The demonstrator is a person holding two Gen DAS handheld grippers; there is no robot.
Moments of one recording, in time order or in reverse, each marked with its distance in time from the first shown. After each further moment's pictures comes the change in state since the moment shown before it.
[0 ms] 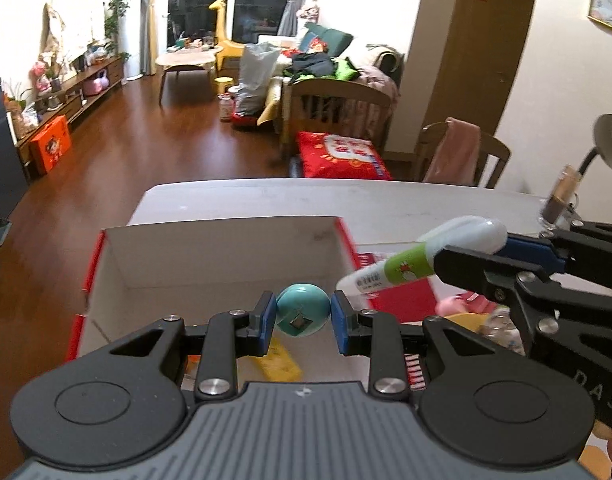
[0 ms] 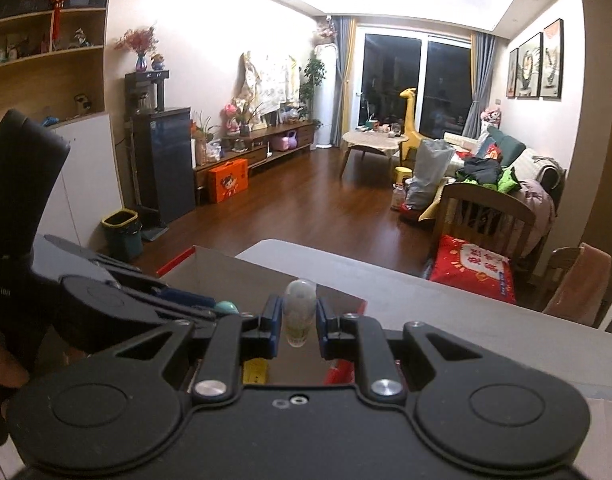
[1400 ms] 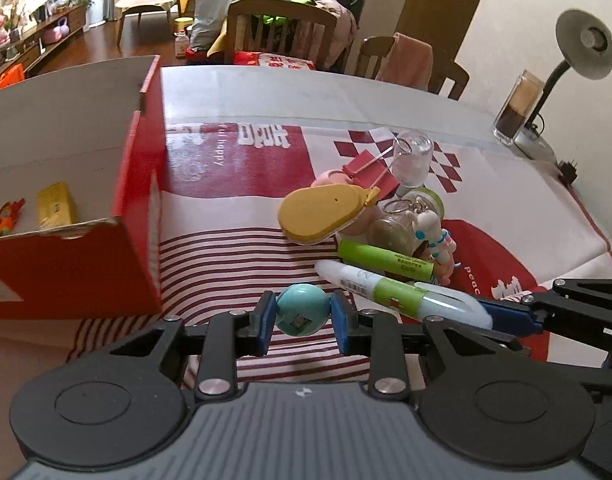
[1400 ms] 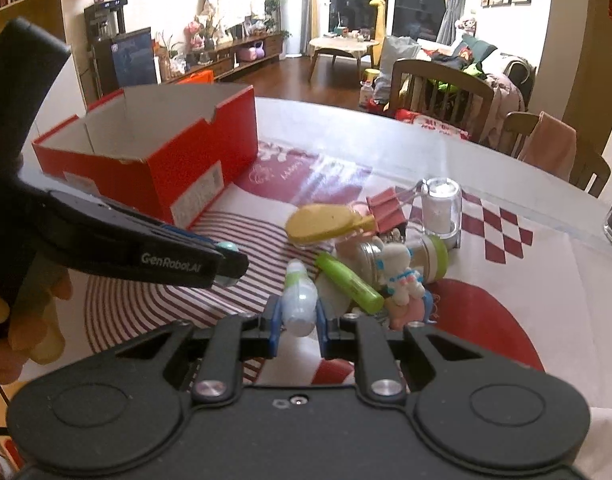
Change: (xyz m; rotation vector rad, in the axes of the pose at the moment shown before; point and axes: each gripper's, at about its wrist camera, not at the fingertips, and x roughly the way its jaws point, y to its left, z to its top) left arm 0.078 -0.162 -0.104 -0.012 0.165 -0.107; right arm -0.051 -0.107 -0.171 0.083 0.265 -0.050
